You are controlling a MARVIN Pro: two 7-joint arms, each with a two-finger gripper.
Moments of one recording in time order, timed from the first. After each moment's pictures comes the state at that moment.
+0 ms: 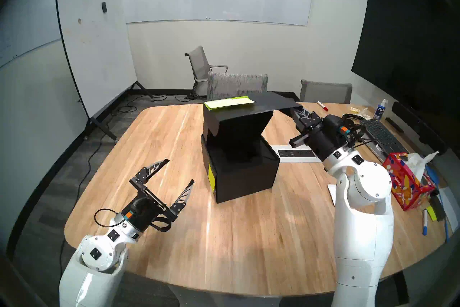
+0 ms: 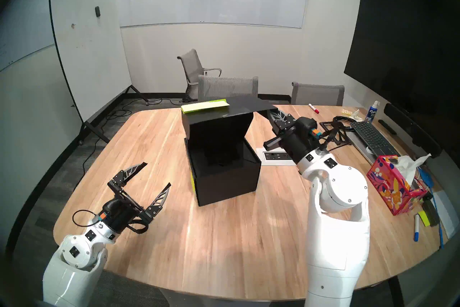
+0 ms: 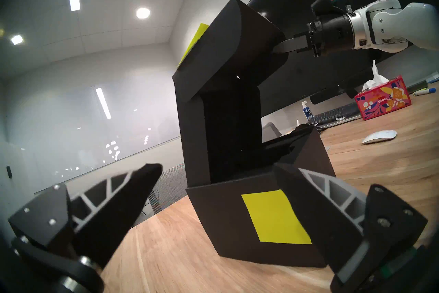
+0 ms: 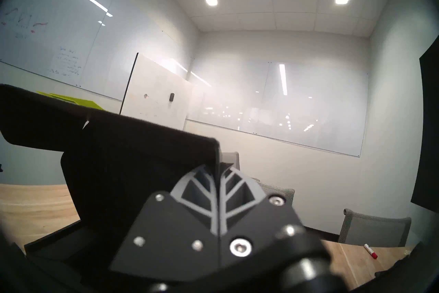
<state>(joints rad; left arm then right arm) 2.04 -1.22 -1.68 -1.88 -0.10 -0.61 -0.47 -1.58 -1.62 1.81 -2.05 -0.05 0.05 0.72</state>
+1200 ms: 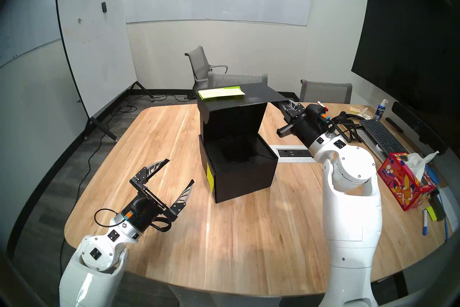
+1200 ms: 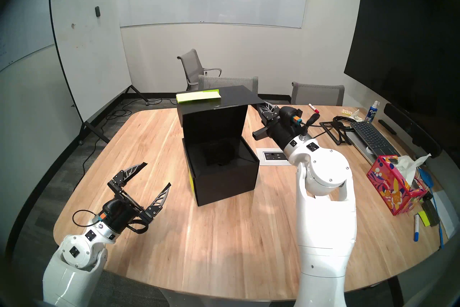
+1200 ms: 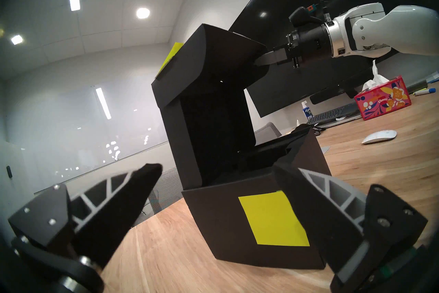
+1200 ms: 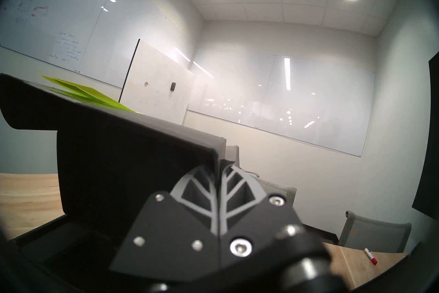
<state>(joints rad) 2.04 -1.22 -1.68 -1.88 -0.10 -0.61 -0.47 -1.45 -1.61 1.72 -1.93 -0.16 0.08 0.65</state>
